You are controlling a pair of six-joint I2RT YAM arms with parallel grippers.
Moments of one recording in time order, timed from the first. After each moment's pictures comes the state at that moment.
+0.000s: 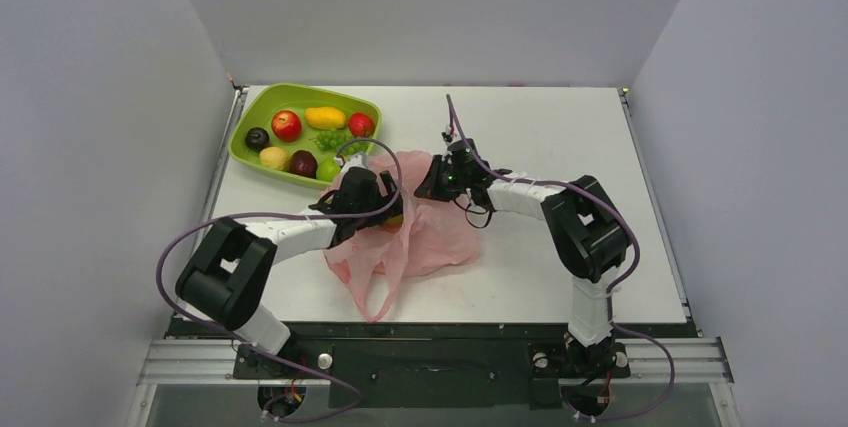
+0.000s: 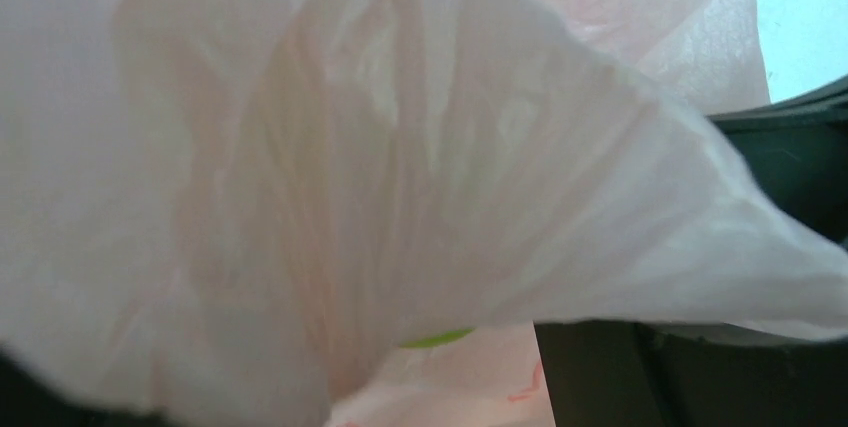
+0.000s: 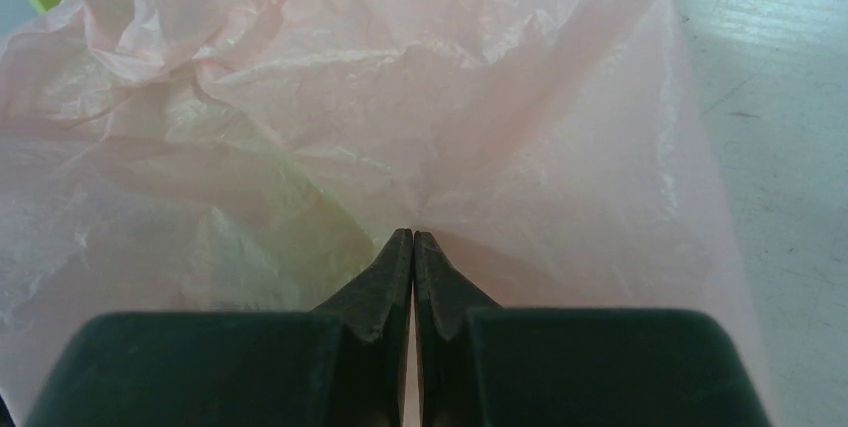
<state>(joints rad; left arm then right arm) -0.54 1.55 0.73 0.11 -0.11 -0.83 0.59 1.93 1.16 0.09 -0.27 0.72</state>
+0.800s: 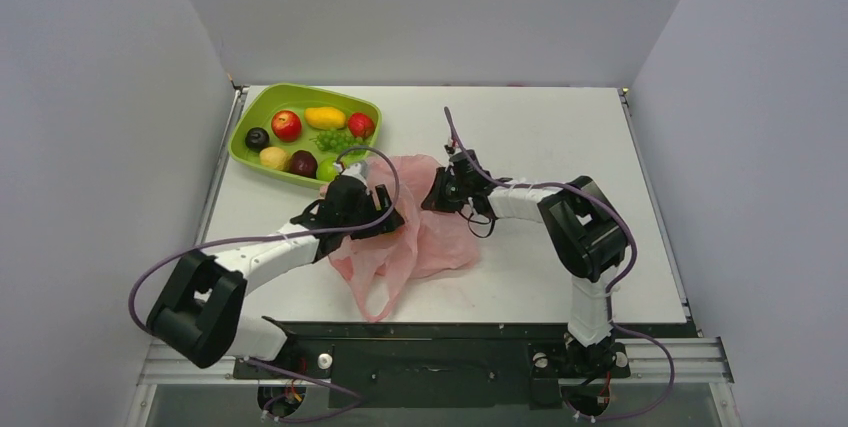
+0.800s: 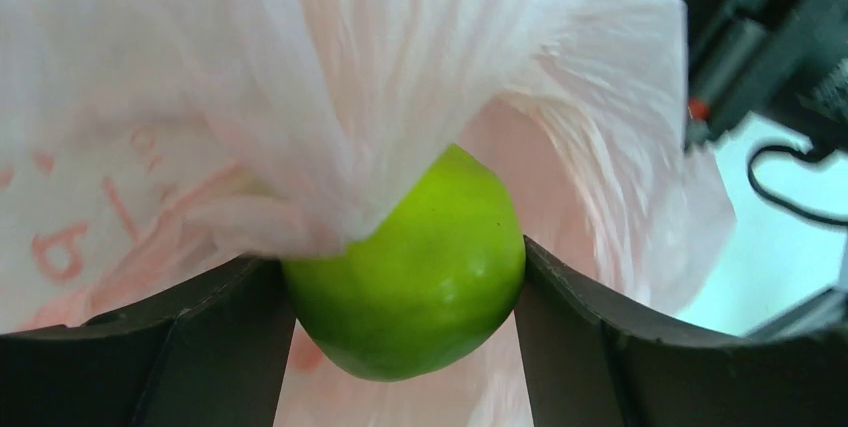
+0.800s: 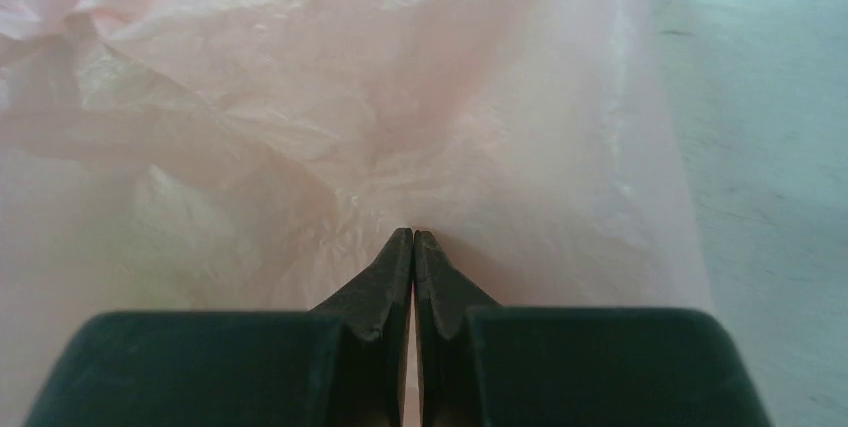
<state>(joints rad) -0.54 1.42 0.68 0.01 0.03 -0.72 0.59 1.94 1.10 0.11 -0.25 0.69</state>
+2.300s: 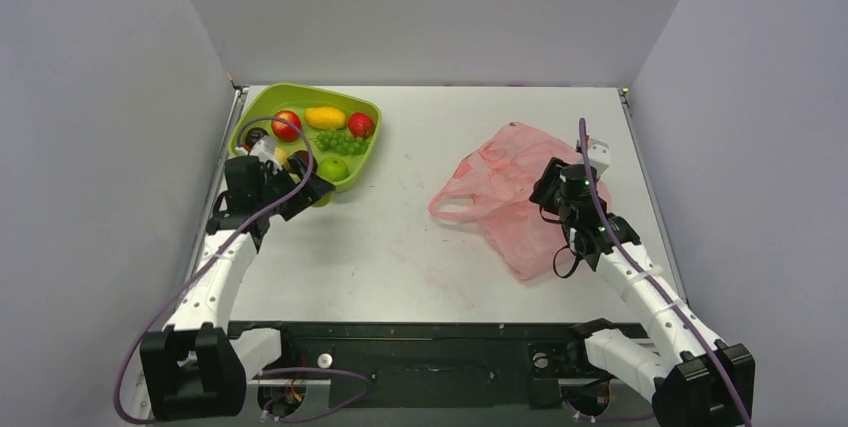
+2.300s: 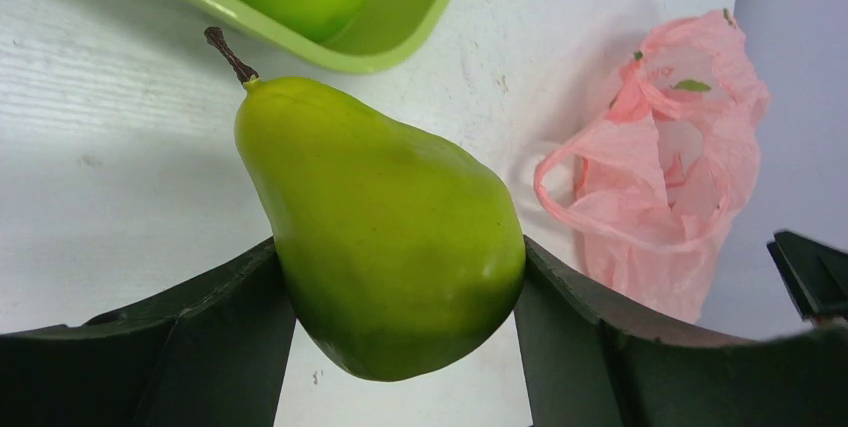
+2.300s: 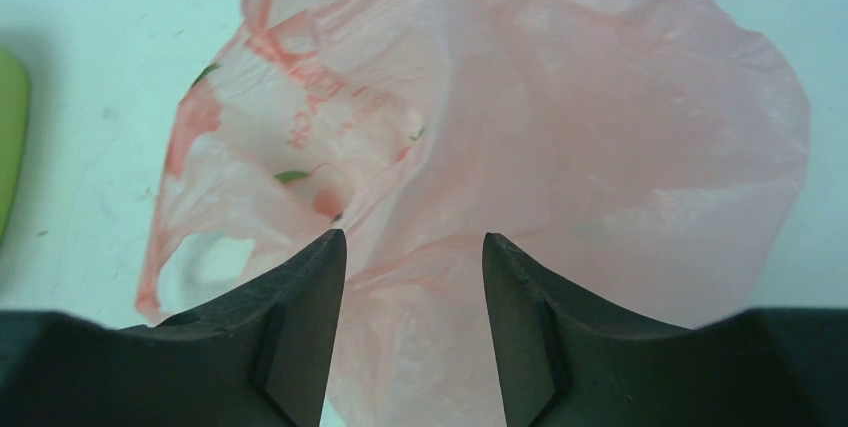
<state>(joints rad) 0.04 1.04 0.72 -0.30 0.40 -0.61 0.24 1.00 0.72 -0.29 0.29 0.50</state>
